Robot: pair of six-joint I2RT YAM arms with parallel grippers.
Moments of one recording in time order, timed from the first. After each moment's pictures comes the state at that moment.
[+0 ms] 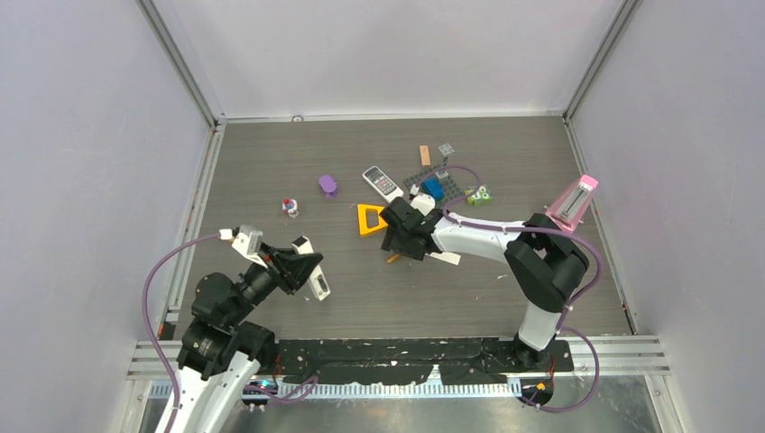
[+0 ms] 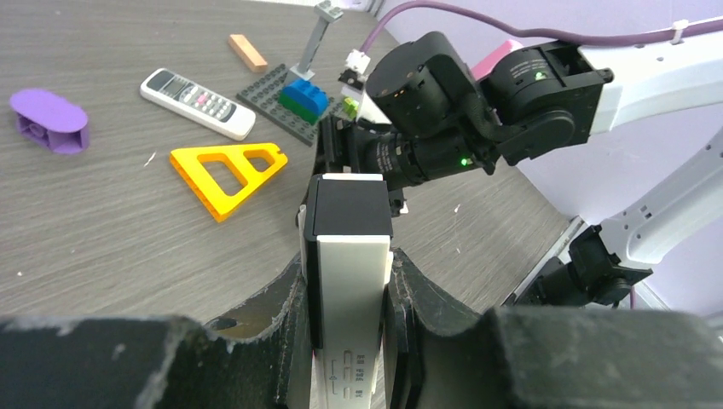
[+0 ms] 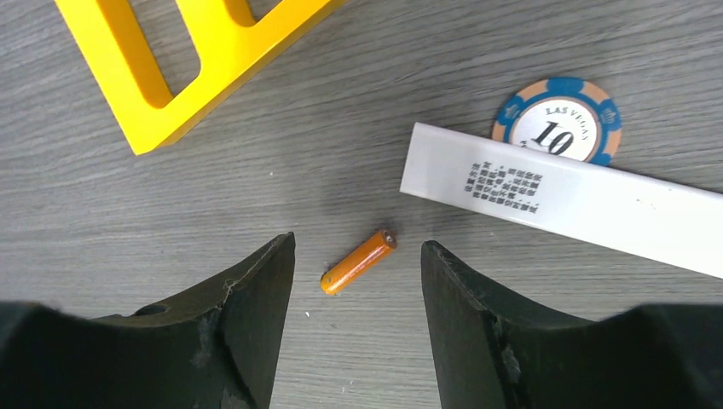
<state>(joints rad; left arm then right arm) -0.38 0.13 0.45 -0.32 0.33 -0.47 0.85 1.77 1.09 -0.41 0.27 1.06</state>
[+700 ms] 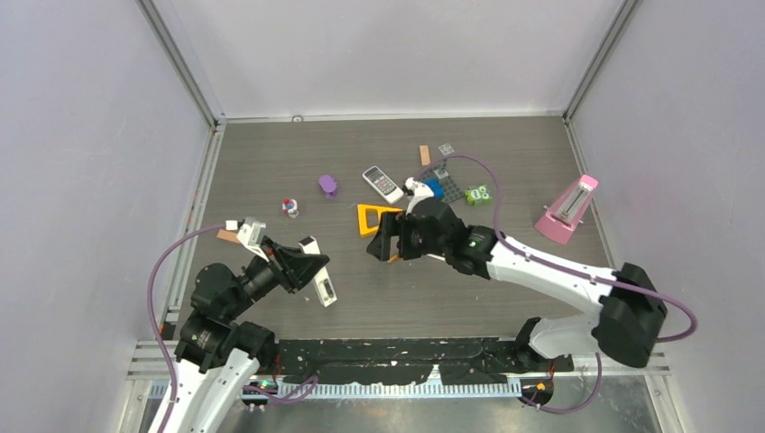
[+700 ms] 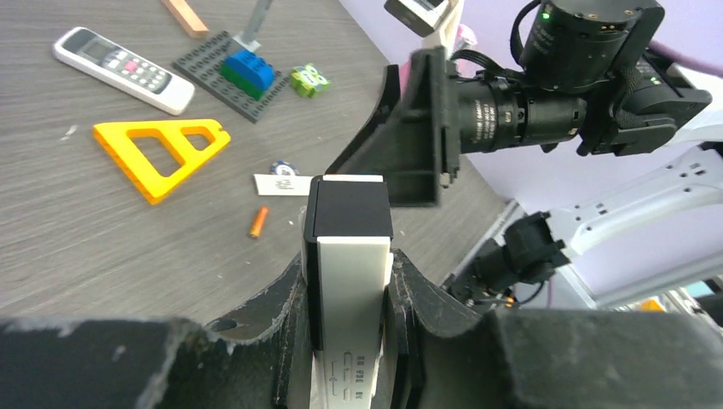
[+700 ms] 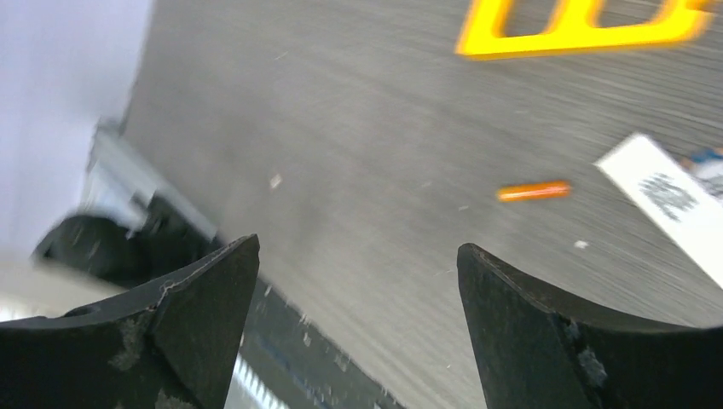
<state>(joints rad) -0.38 0.21 0.50 -0.31 0.42 -0.57 0.91 1.34 0.94 -0.23 0.07 0.75</state>
